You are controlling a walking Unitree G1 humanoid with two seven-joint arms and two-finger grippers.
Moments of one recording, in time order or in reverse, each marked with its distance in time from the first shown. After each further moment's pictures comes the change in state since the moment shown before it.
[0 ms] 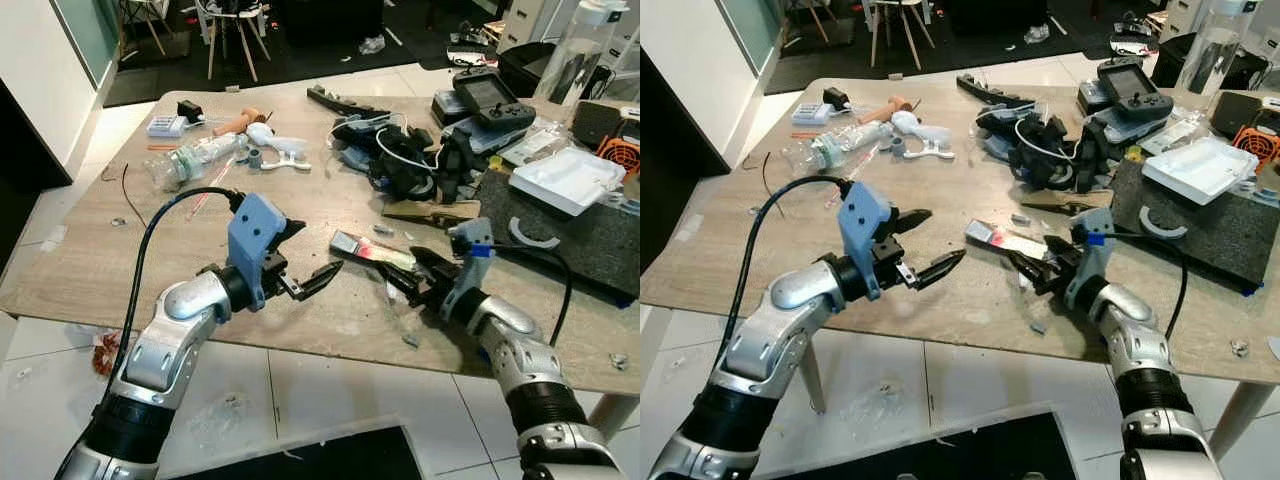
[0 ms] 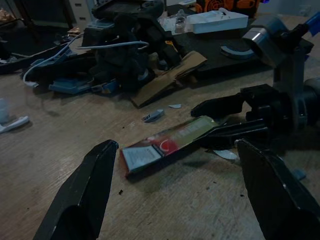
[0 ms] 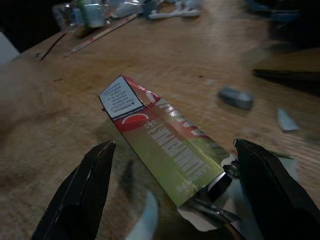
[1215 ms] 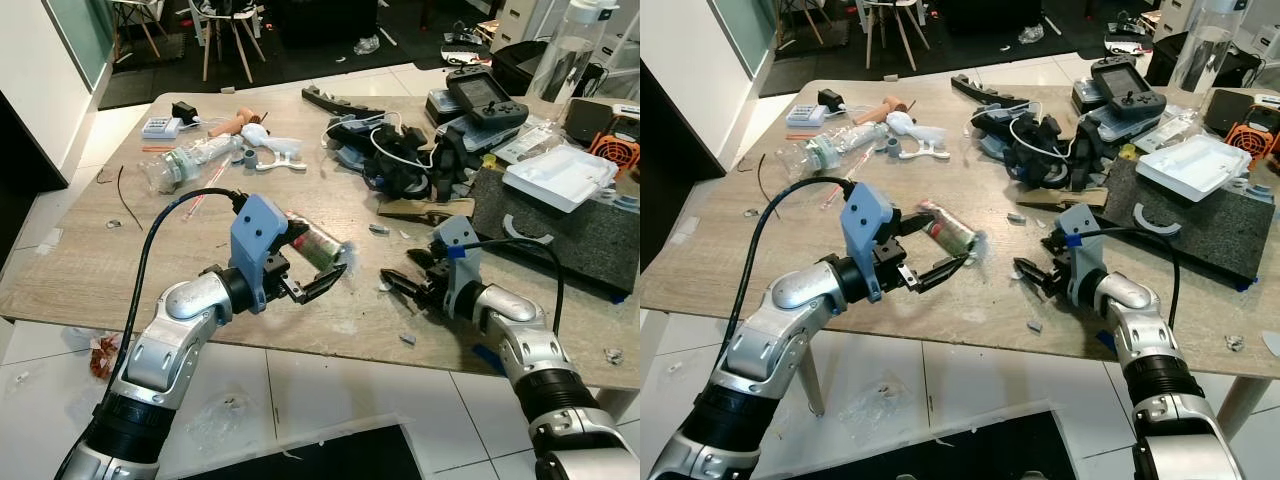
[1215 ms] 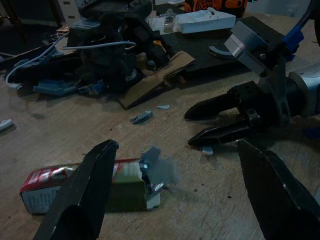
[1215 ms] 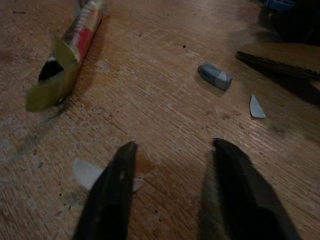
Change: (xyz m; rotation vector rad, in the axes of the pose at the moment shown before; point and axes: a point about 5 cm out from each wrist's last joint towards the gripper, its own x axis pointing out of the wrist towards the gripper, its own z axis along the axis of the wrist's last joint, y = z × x) left arm 0.001 -0.002 -0.001 -0.015 0.006 -0.027; right arm 0.000 -0.012 0.000 -0.242 0.162 -0.014
